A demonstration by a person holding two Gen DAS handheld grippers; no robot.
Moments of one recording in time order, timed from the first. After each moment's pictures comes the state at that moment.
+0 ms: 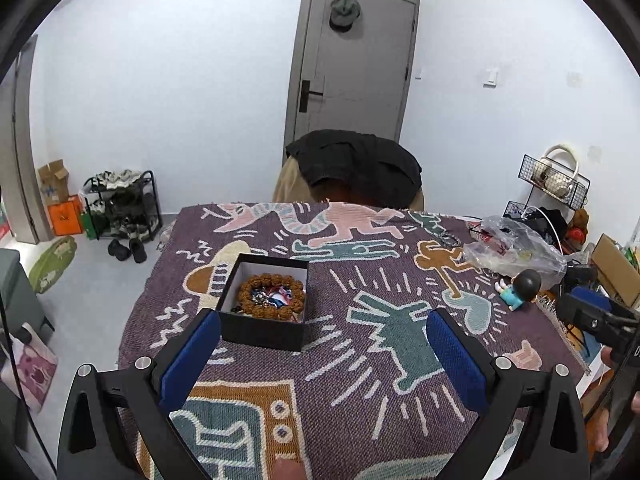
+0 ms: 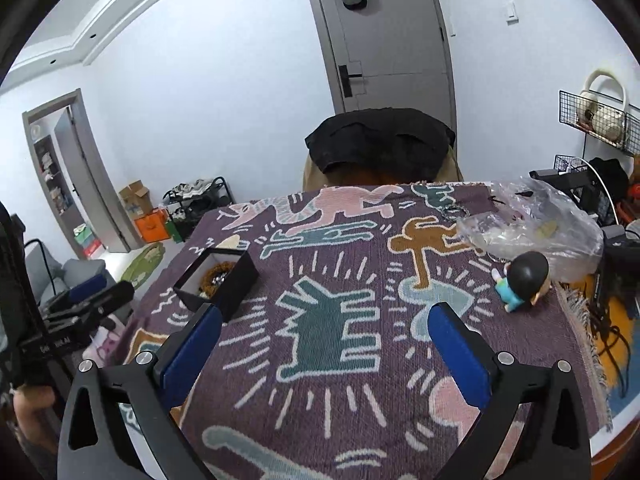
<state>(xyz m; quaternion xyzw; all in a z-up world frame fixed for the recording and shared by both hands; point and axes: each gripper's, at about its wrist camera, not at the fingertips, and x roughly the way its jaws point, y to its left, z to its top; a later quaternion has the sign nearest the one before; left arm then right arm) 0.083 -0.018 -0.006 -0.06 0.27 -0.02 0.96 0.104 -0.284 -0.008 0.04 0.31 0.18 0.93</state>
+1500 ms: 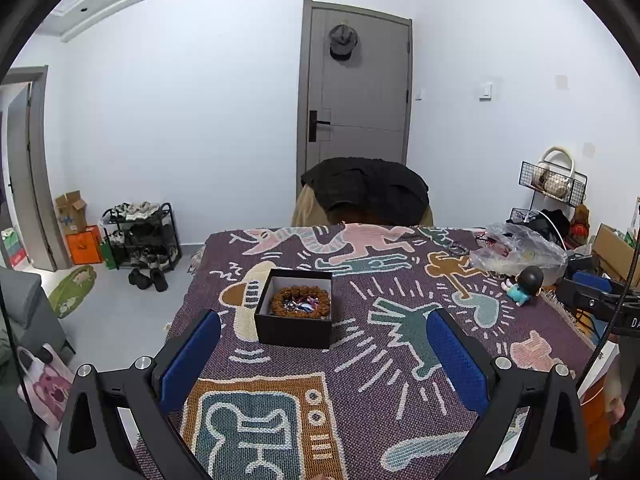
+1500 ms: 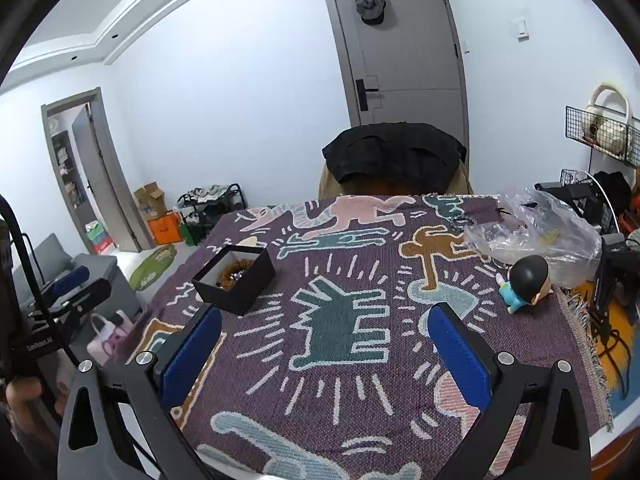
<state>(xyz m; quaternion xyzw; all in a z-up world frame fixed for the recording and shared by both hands) 0.029 -0.008 0.001 -0.03 0.23 0.01 0.97 0.077 -0.284 -0.002 0.03 0.28 0.20 0.94</state>
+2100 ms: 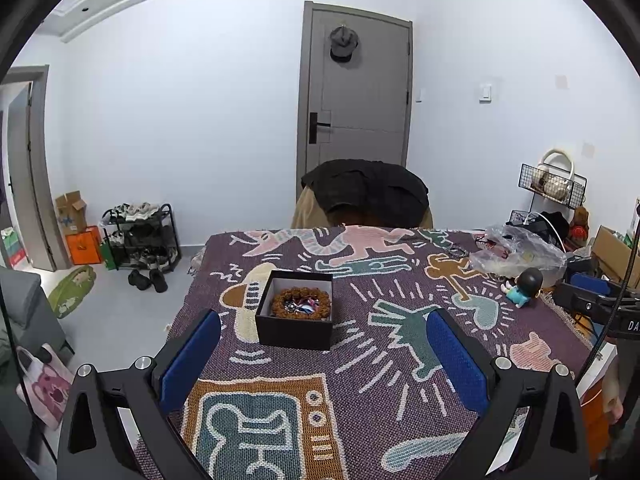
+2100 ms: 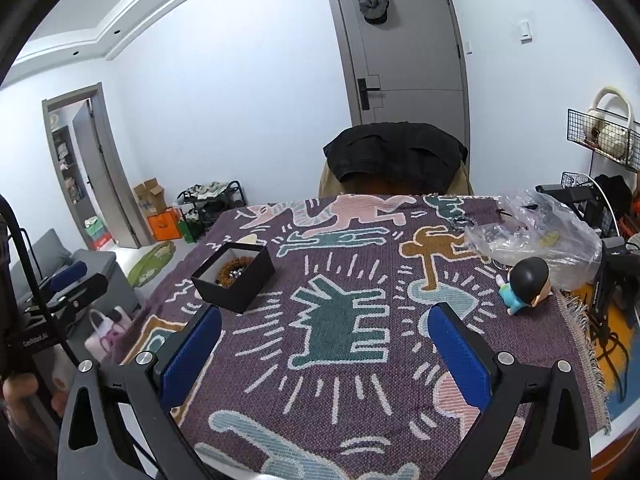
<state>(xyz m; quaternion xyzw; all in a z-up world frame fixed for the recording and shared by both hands) 0.029 -0.009 0.002 -0.03 0.22 0.01 0.97 0.078 -0.281 -0.003 0.03 0.28 0.20 0.94</state>
